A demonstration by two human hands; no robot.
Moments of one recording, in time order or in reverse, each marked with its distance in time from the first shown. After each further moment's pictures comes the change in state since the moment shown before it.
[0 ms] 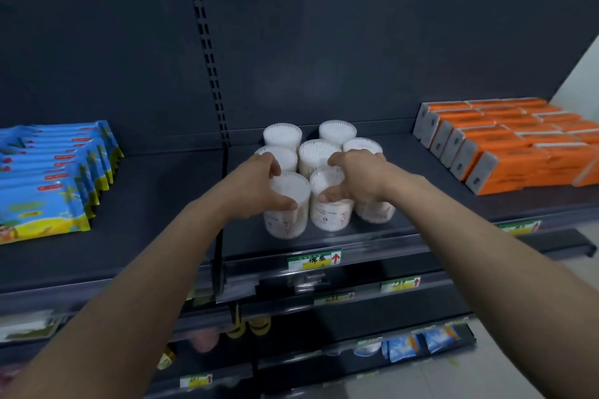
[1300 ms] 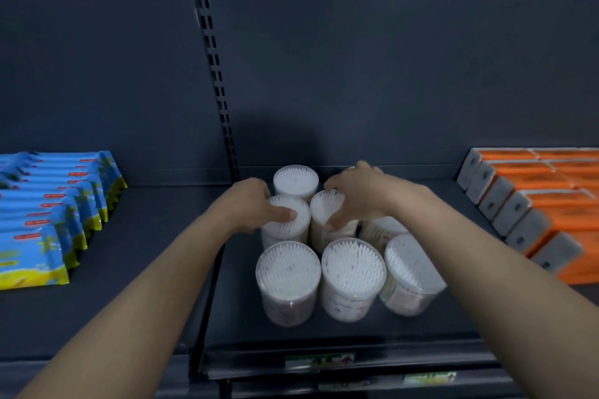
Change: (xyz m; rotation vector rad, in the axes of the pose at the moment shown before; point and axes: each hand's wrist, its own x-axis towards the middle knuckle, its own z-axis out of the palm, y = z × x) left_hand 0.098 -0.020 -0.022 0.006 -0.006 -0.335; right_hand 0.113 0.015 -0.030 -0.114 -0.175 -0.162
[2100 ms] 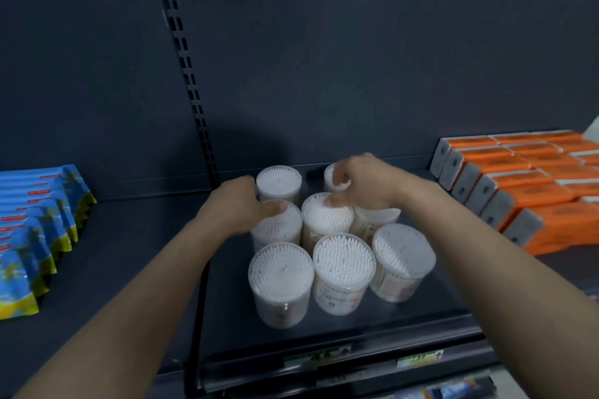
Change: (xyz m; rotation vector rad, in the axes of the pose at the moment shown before) left_hand -0.003 0.007 -0.001 0.103 0.071 0.113; right_hand -0.025 0.014 -0.006 0.190 0.170 0.062
